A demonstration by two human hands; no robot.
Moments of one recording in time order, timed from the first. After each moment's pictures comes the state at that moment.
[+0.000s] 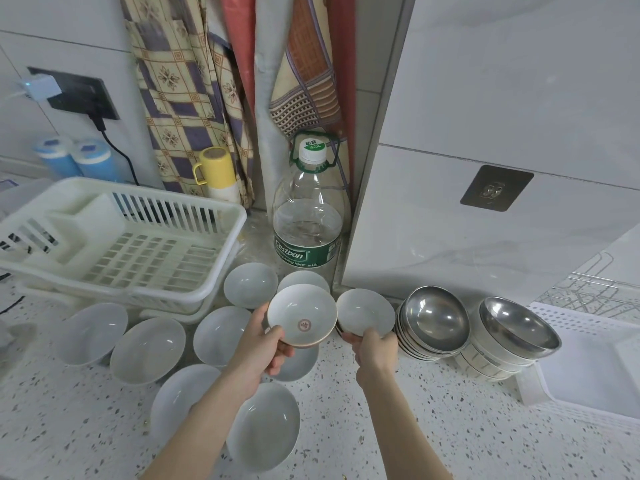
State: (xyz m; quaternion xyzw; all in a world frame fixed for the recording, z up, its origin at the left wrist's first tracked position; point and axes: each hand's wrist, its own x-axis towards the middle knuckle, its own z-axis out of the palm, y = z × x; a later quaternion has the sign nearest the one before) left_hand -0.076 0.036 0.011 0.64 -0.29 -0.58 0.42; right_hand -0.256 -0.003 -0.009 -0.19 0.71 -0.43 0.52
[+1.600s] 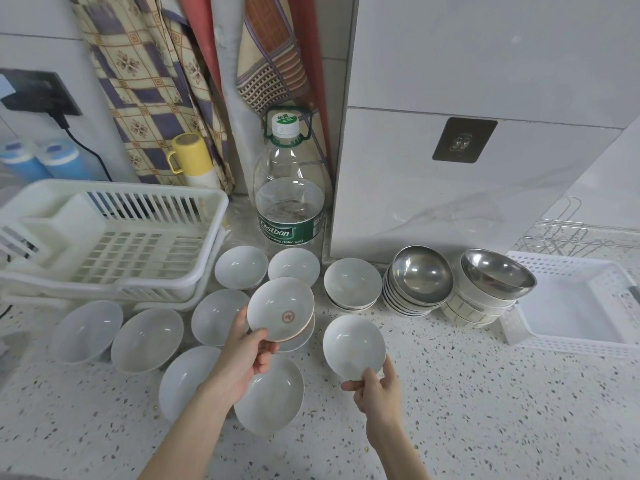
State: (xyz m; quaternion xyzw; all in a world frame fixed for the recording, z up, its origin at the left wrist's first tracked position) left_hand -0.066 0.076 0.003 0.62 -0.25 -0.61 0.42; right_hand -0.277 0.116 -0.049 -0.23 0.67 -0.44 0.55
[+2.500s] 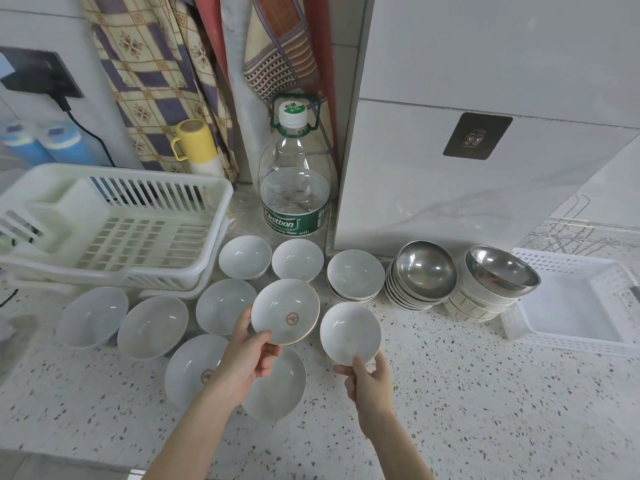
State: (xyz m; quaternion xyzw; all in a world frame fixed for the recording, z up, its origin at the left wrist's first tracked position) left_hand -0.063 0.091 -0.004 0.63 -0.25 -0.62 0.41; right_hand -0.270 0.115 -0.056 -0.21 0.64 -0.42 0.60
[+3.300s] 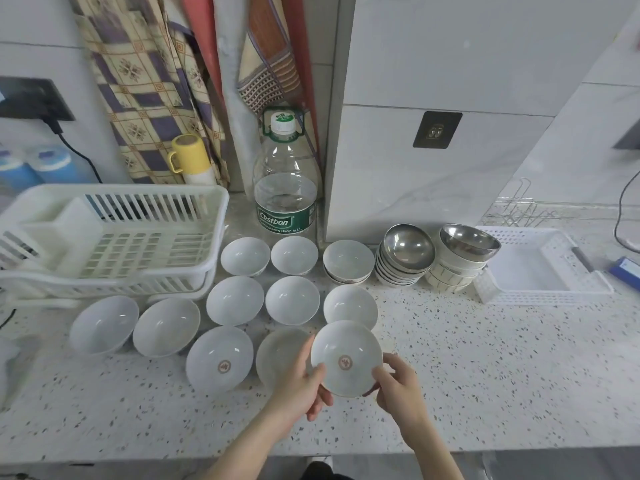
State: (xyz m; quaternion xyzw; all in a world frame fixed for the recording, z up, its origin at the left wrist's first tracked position) left_hand -0.093 0.169 -0.014 0.55 -0.45 -0.66 0.25; right_hand -0.279 0.191 -0.017 -0.35 0.67 -0.40 0.53
